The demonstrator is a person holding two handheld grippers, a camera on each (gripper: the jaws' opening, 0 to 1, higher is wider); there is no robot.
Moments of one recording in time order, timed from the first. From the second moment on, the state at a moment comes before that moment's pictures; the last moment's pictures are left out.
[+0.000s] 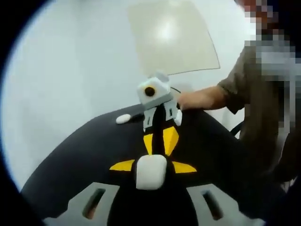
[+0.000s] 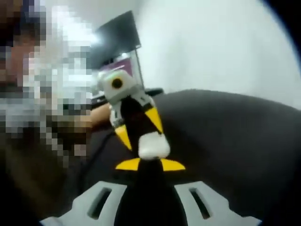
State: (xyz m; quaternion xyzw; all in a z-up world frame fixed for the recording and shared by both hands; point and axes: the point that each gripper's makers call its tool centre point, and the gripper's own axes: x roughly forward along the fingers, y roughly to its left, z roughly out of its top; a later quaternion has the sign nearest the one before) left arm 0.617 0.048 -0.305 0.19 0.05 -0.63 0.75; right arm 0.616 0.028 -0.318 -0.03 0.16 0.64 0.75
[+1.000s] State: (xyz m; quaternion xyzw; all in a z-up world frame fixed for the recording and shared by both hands) left arm 0.715 0.131 -0.241 -0.04 0.02 -0.44 0.90; right arm 0.635 0.079 -0.324 -0.13 0.13 0.62 0.76
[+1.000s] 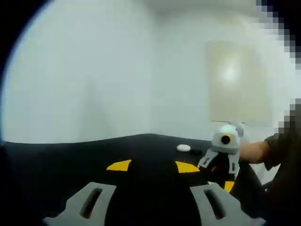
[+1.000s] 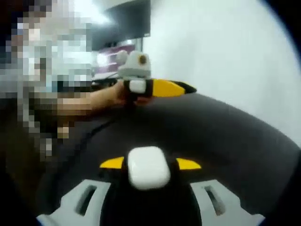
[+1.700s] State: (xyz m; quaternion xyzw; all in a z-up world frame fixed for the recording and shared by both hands) left arm 0.711 0.120 -0.259 0.02 0.03 -0.42 0.91; right arm 0.677 -0.071 -0.311 -0.14 0.12 0.40 0.90
